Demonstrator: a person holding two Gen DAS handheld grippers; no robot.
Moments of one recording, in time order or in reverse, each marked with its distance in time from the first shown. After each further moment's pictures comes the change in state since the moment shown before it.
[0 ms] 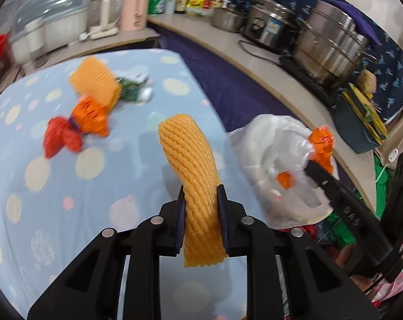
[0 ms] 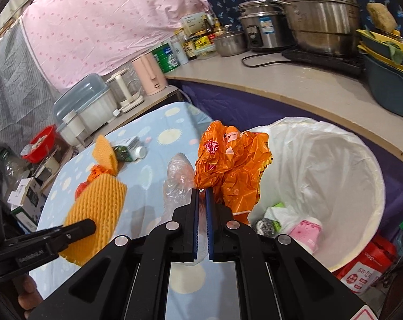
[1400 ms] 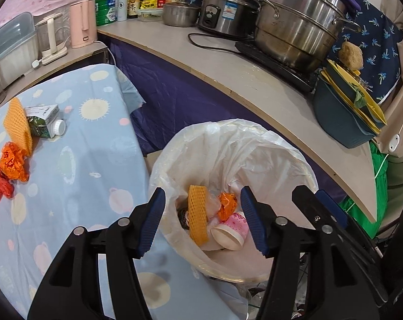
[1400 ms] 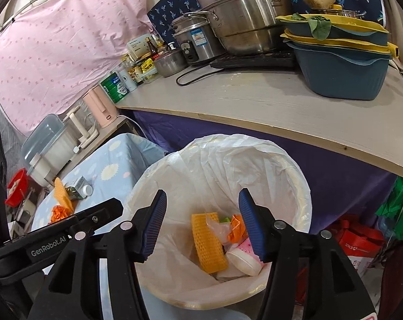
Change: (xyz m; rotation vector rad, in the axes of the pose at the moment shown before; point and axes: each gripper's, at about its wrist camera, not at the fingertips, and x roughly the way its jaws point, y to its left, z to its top) left arm 0.078 -0.114 0.032 0.114 0.006 -0.028; right arm -0.011 -0.091 0.014 0.165 -0.072 -0.120
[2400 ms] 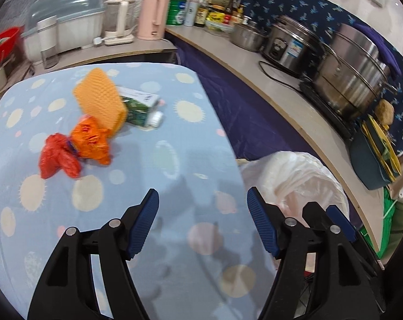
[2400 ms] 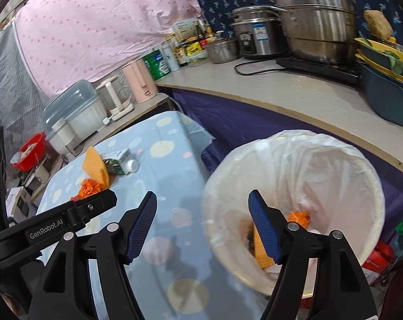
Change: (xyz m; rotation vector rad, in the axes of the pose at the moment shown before) left arm -0.057 0.140 -0.016 -0.235 -0.083 0.106; right arm 0.016 0.128 -0.030 -0.182 0.057 0.097
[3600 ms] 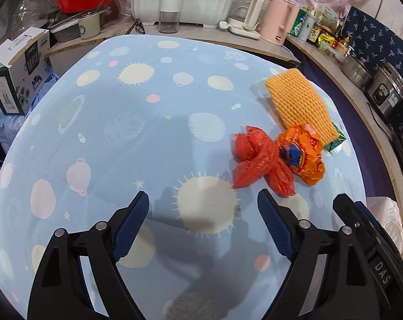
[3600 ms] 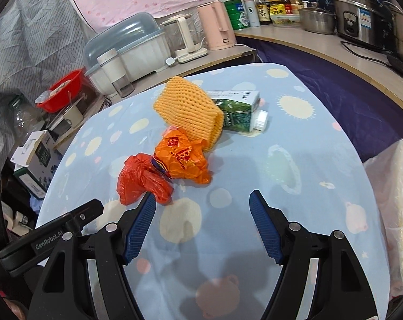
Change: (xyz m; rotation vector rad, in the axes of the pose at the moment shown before) left arm -0.014 0.222 -0.009 -0.287 0.013 0.306; right arm 0.118 0.187 -0.029 -0.204 0.207 0.168
